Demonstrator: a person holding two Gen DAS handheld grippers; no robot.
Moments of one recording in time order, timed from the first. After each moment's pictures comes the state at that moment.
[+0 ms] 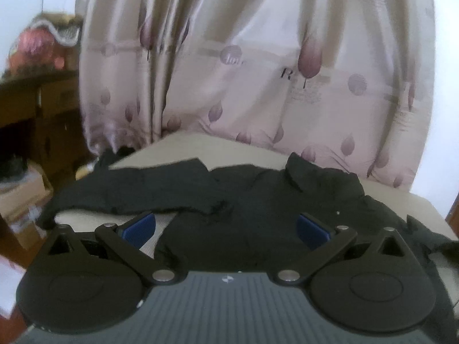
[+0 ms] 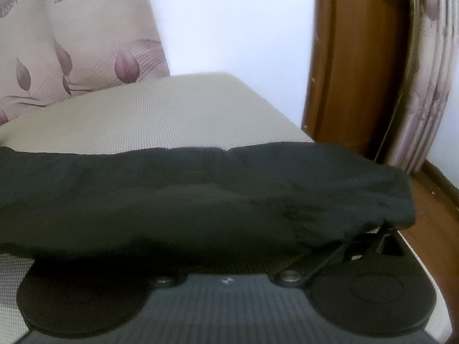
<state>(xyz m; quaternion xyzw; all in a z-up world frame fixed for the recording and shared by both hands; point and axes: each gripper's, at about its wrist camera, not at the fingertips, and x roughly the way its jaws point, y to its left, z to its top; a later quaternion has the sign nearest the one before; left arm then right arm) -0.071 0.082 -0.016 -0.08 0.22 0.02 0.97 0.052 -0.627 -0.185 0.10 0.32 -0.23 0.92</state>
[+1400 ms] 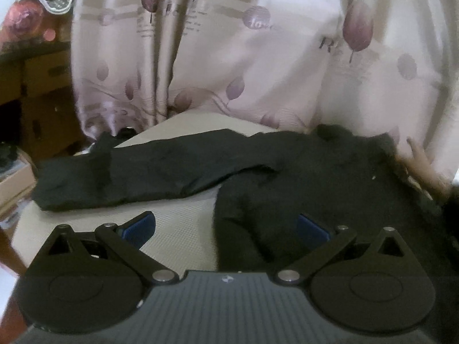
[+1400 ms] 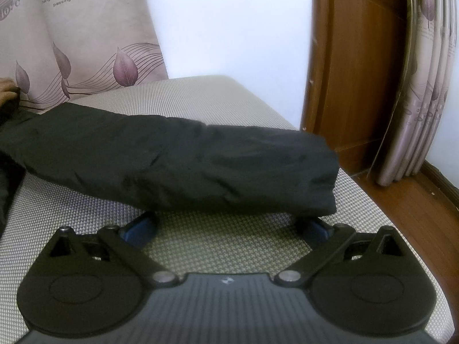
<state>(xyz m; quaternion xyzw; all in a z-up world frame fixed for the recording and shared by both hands) 0.075 0.120 -0.064 -0.09 0.26 0.04 0.96 0.059 -0.632 -0.183 0.10 0.31 -0.23 0.92</state>
